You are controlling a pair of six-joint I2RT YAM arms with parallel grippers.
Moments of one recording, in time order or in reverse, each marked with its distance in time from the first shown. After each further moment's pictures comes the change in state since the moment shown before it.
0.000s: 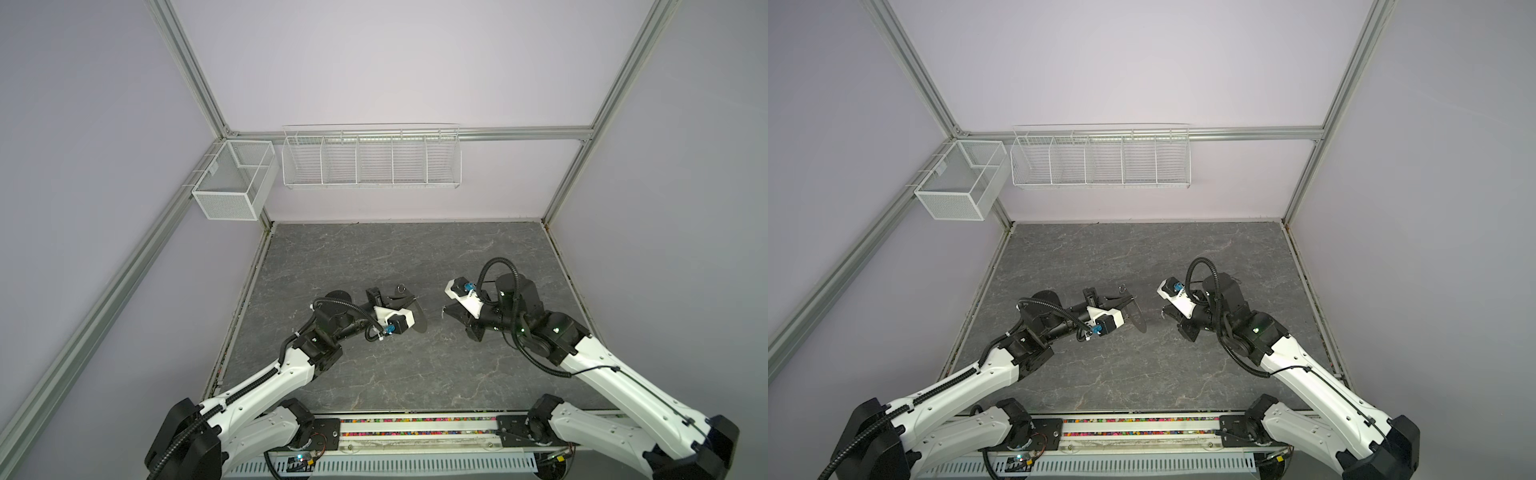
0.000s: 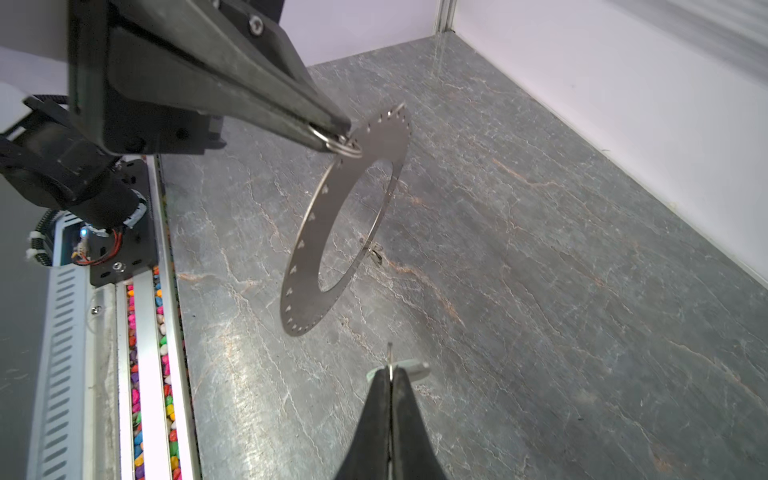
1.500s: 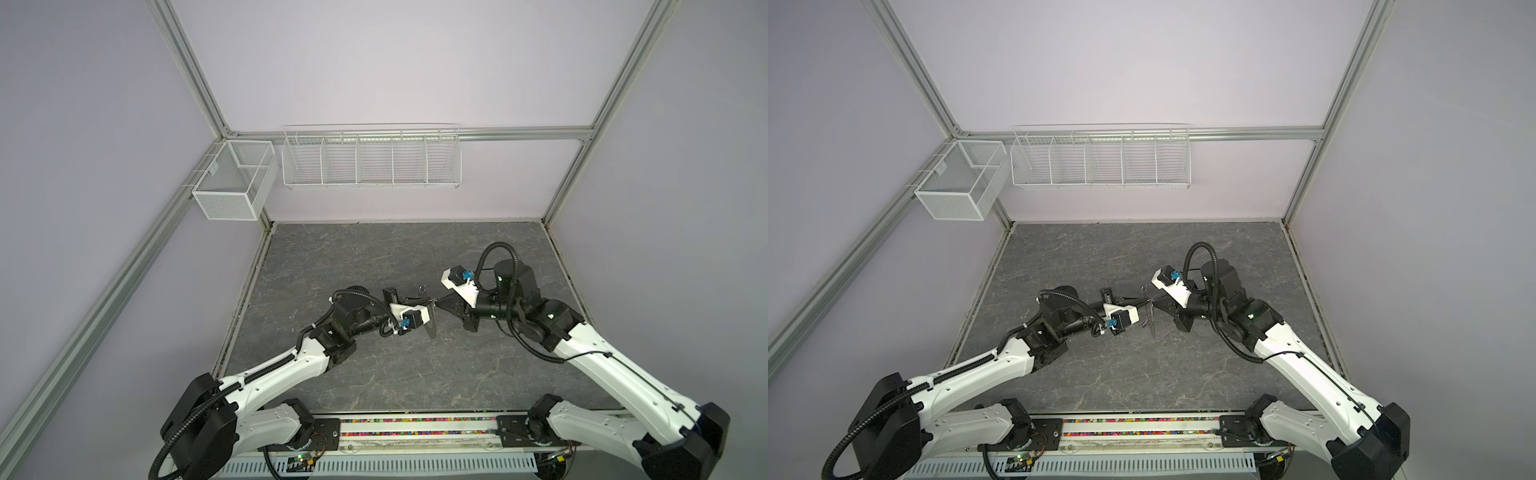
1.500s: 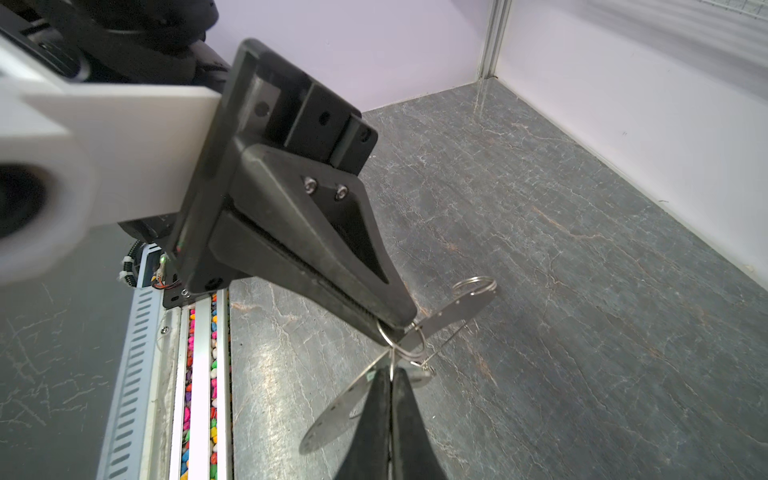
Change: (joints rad) left arm -0.082 0.133 0.067 0.026 -0.008 -0.106; right arm -0.027 0.087 0.086 0.039 -0.170 0.012
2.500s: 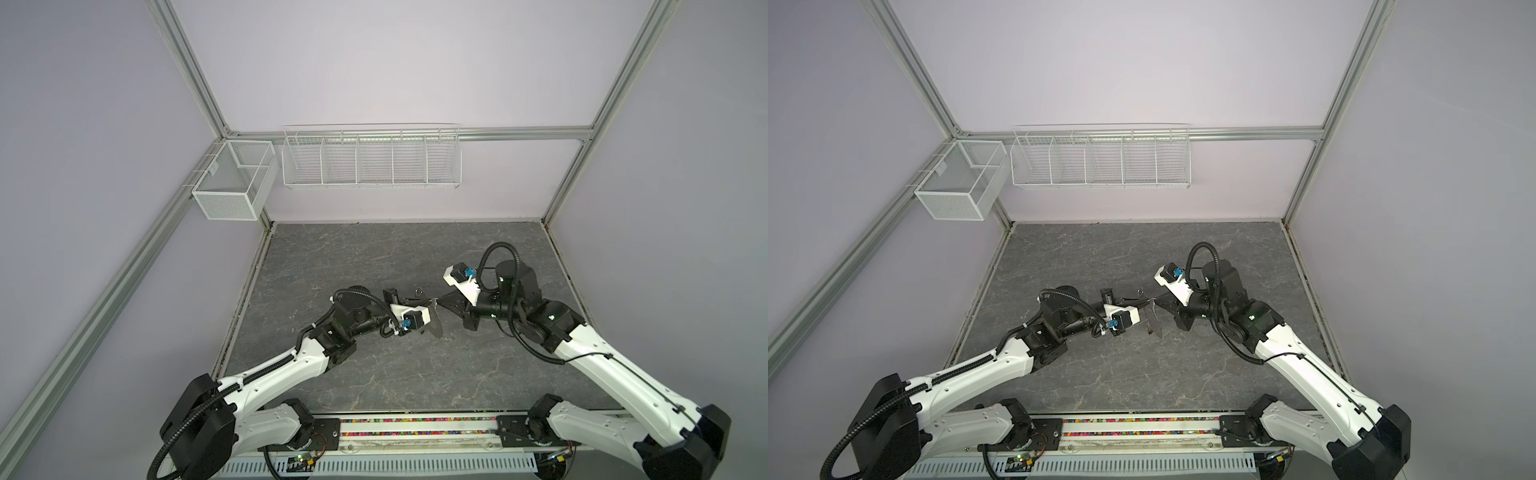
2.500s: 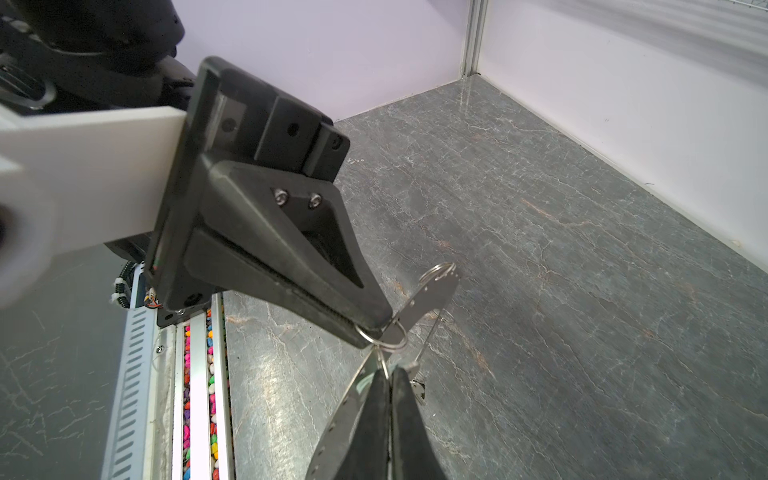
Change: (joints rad) left arm -0.006 -0.011 0.006 -0.039 -0.006 0.011; right arm -0.007 -0.005 -0.016 0.022 0.034 0.073
